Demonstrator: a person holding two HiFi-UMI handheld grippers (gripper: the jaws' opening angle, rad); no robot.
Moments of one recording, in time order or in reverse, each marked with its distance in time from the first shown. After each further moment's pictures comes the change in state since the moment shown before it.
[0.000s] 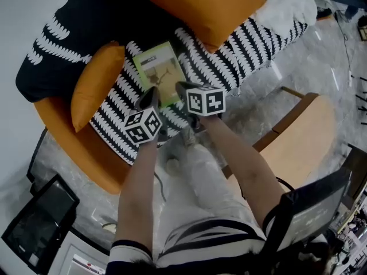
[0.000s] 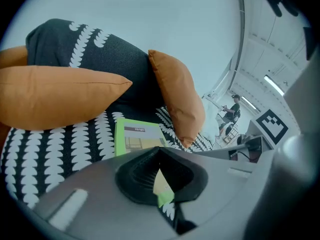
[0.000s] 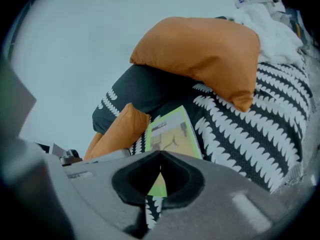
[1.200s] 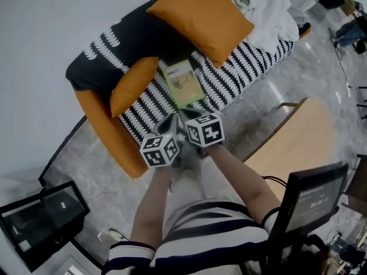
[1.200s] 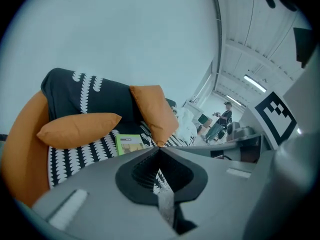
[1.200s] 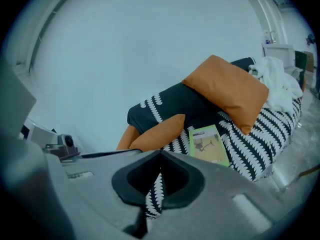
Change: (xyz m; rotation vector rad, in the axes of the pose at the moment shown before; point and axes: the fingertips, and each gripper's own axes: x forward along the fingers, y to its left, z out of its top) left arm -0.230 -0.094 0.018 0.115 -0.059 -0.082; right arm -0.146 0.202 -0.055 -0.276 -0.096 -0.006
